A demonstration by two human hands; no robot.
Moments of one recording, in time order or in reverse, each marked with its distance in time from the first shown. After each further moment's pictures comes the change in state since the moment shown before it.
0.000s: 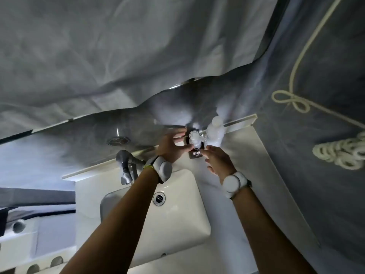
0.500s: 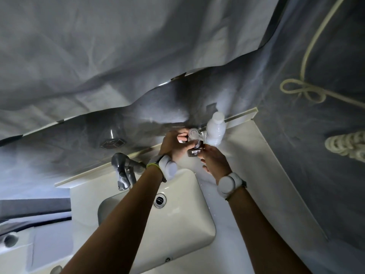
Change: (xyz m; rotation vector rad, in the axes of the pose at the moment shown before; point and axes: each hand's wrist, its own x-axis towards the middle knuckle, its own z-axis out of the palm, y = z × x) left_hand 0.012 0.001 0.011 0.103 -0.017 0.054; right_hand 0.021 0.017 0.021 -0.102 0.045 -0.103
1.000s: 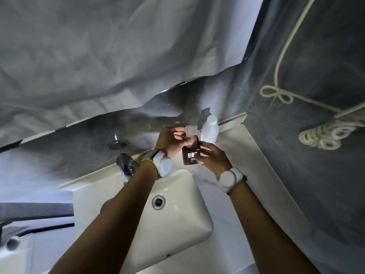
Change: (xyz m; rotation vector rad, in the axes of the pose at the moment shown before) left_hand -0.026 0.037 -0.031 0.035 -0.023 0.045; right_hand -0.040 -0.019 -0.018 0.100 -0.016 -0.079
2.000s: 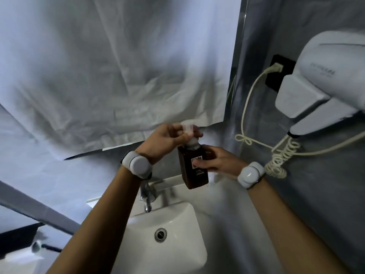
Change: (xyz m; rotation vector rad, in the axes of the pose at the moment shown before) left_hand -0.151 0.169 -0.101 -0.334 -0.176 0.418; right_hand -0.137 -0.167 -0.053 -0.106 -0.631 -0.371
